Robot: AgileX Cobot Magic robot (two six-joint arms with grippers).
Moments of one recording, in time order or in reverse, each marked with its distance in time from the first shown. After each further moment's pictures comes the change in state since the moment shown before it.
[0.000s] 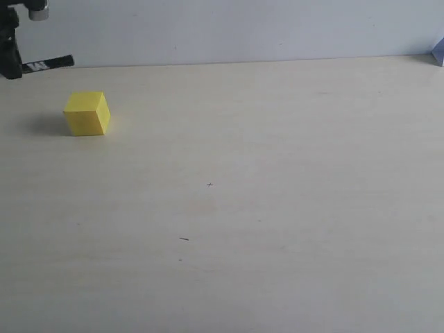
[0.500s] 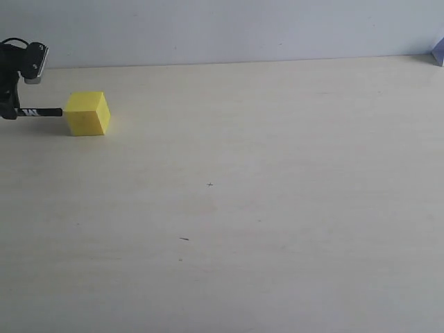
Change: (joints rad) left arm 0.100 0.260 -0.071 0.000 -0.152 0.287; right arm 0.000 0.000 0.000 0.000 0.000 0.000
